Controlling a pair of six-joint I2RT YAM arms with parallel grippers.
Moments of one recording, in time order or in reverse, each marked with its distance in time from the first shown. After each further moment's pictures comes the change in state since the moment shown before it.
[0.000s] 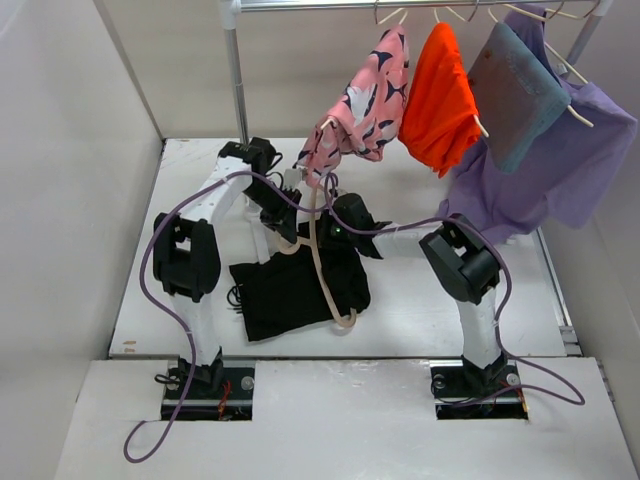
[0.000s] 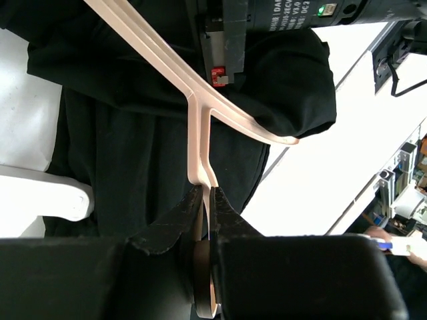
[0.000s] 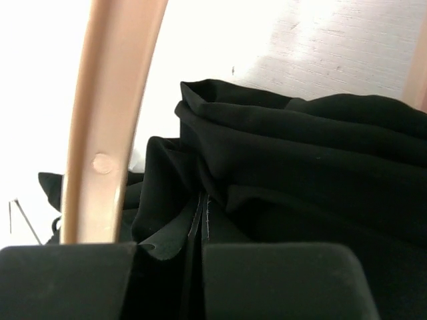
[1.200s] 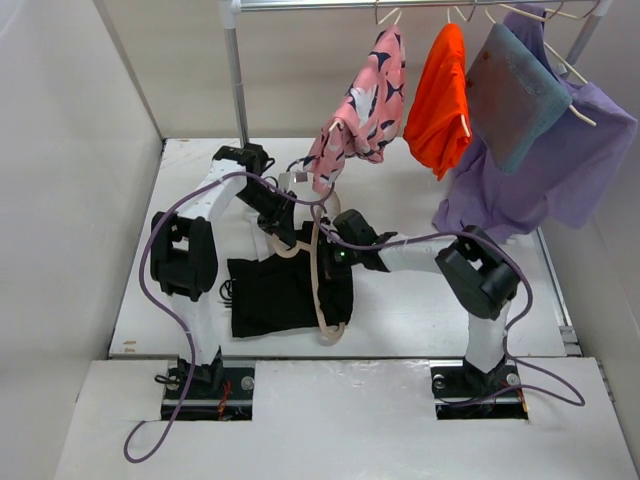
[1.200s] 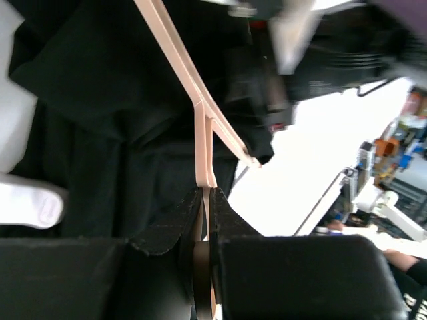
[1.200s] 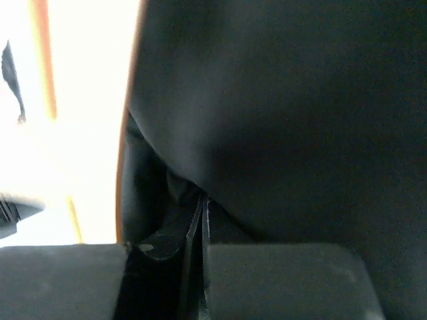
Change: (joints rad) left arm 0.033 0.000 -0.061 0.006 0.079 -0.021; right arm 0.072 -0.192 -0.166 -0.255 -0.185 -0.121
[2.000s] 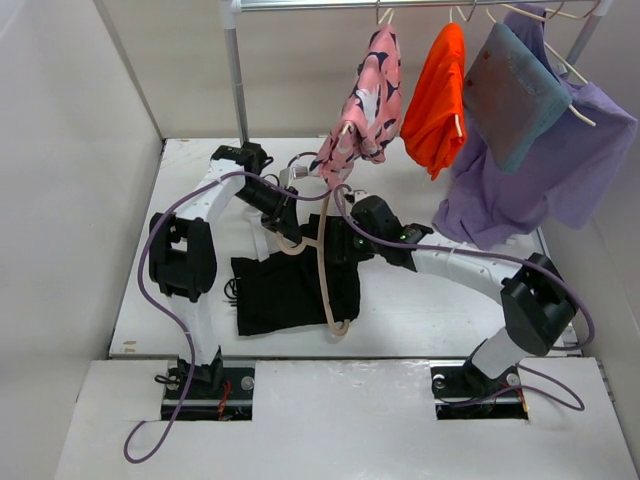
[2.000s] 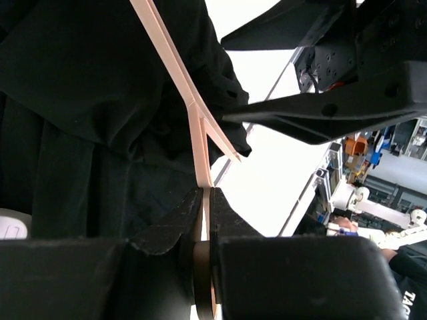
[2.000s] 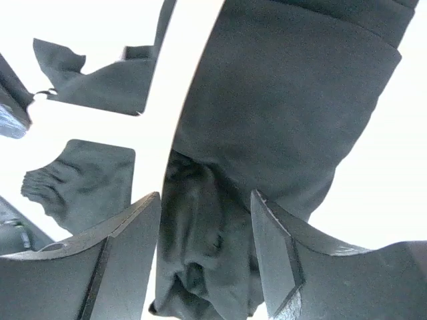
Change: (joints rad) left arm 0.015 -0.011 -0.001 0.004 0.153 -0.002; right arm -0.003 -0.300 0.021 -0.218 0.345 -0.087
